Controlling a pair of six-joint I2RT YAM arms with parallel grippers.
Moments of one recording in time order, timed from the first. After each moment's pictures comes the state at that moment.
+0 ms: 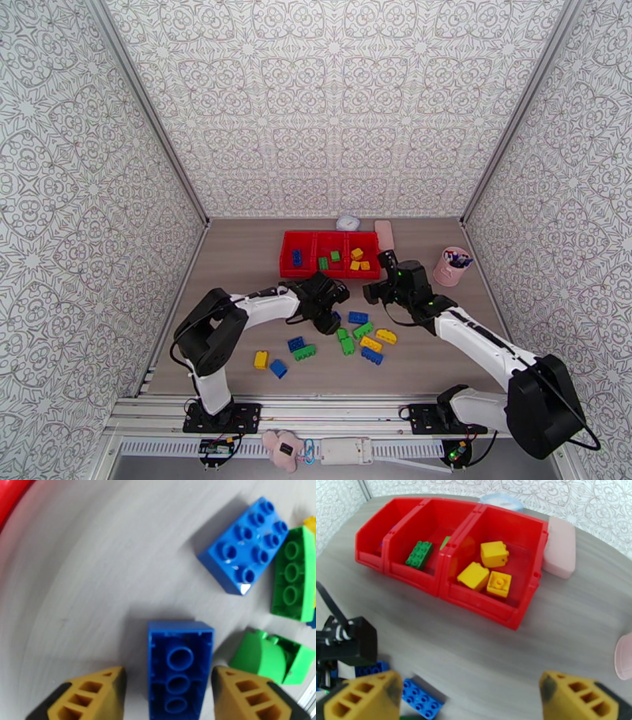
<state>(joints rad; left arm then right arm) -0.73 1.84 1.10 -0.43 0.20 0.11 0.43 1.27 0.76 -0.13 -0.03 0.08</state>
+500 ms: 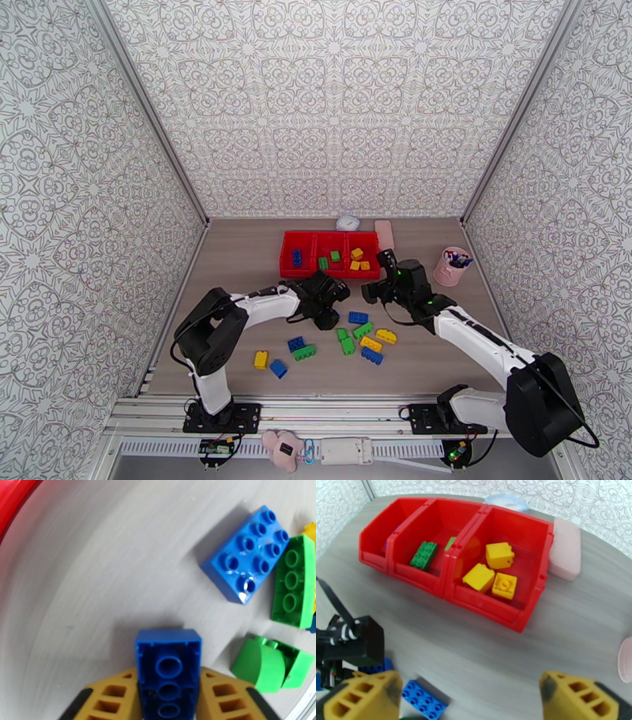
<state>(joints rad) -0.72 1.83 1.09 -0.41 0.20 0.10 0.43 1.28 0.76 -0.11 -0.07 0.09</state>
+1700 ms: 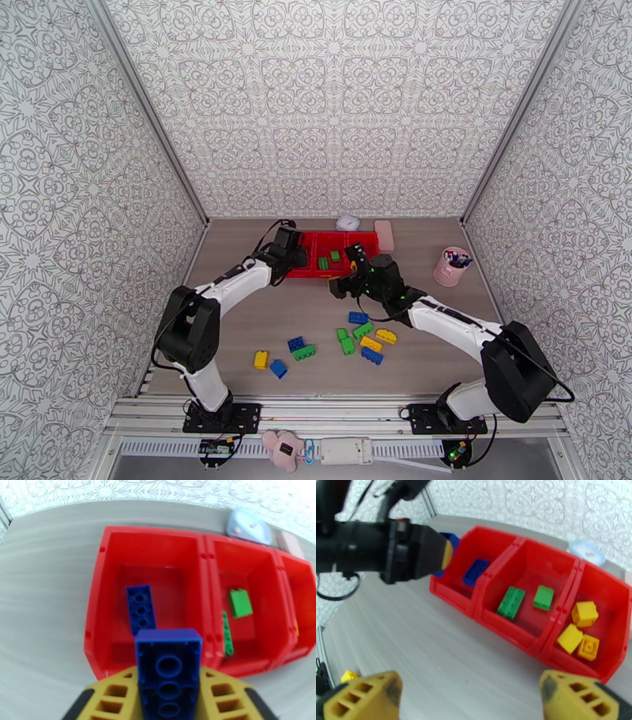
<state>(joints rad) -0.43 1.83 1.34 -0.28 -0.19 -0.42 0.61 1.47 0.88 0.16 -0.17 0.18</state>
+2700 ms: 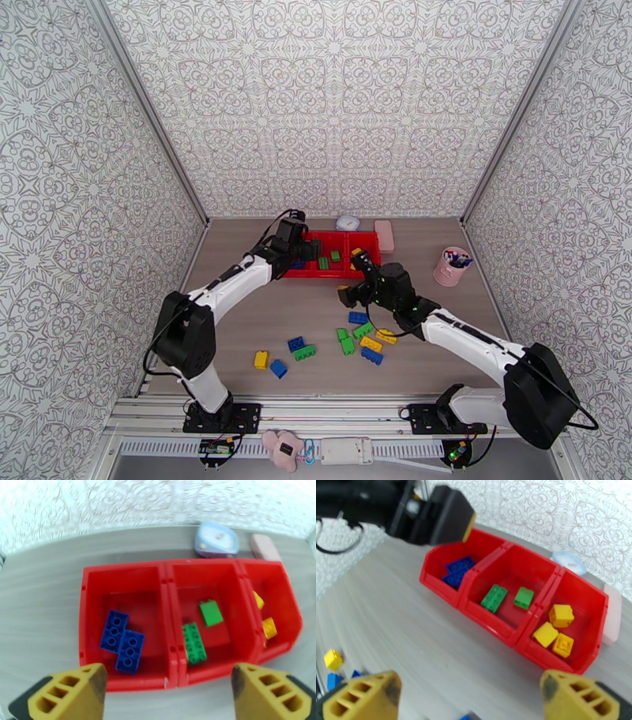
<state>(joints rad) -0.50 1.67 1.32 -0.29 -0.18 -0.29 0.61 1.30 0.76 0.07 -0.10 0.01</state>
